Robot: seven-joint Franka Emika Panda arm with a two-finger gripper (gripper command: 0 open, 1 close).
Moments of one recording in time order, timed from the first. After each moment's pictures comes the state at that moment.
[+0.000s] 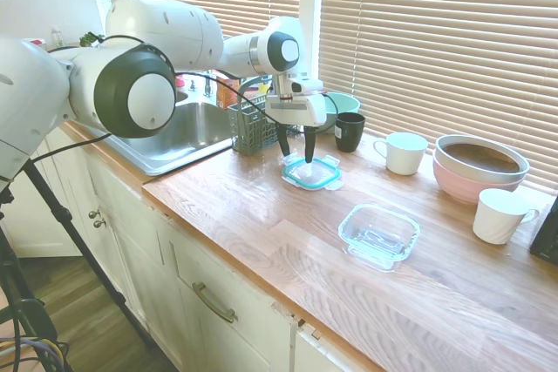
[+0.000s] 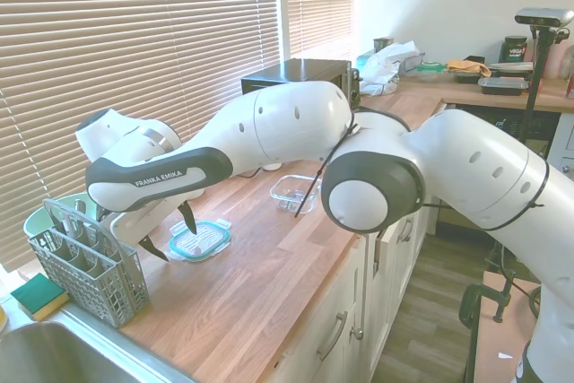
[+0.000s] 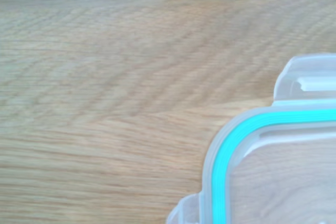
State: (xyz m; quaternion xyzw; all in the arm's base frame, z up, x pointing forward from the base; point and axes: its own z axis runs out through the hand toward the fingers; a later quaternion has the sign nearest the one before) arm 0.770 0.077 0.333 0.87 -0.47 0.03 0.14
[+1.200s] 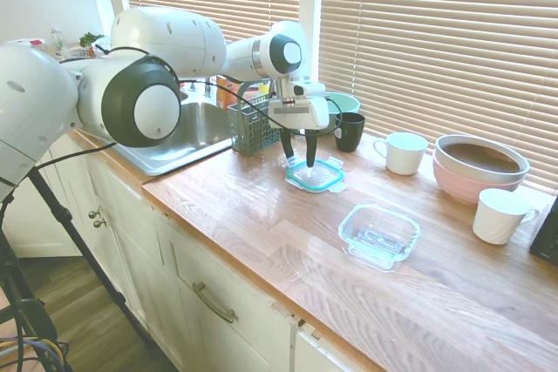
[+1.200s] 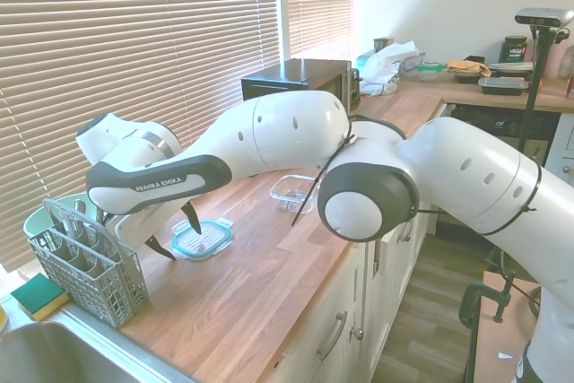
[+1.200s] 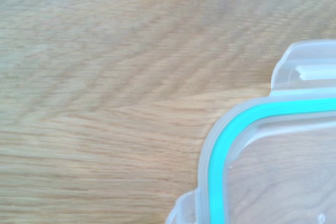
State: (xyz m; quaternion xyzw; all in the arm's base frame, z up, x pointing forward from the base) arm 0.769 0.067 0.326 0.86 -0.48 0.03 0.17
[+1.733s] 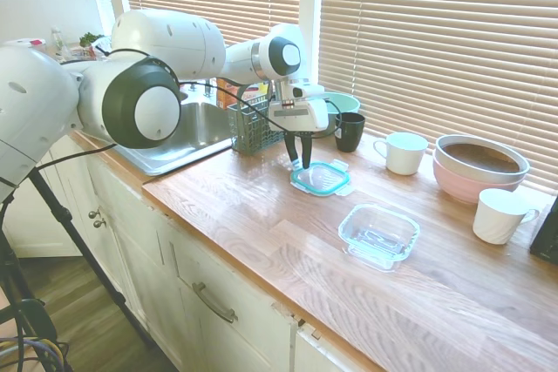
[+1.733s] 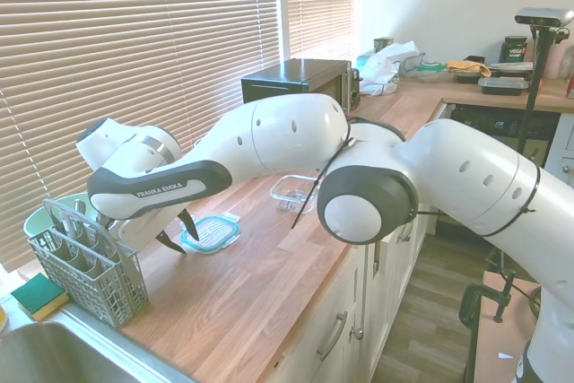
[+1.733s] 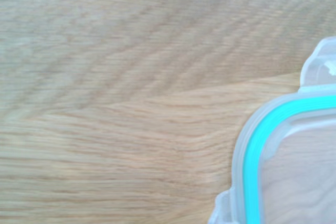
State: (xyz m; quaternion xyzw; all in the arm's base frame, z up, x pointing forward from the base) arm 0.769 0.068 0.320 0.86 -0.48 0.03 0.18
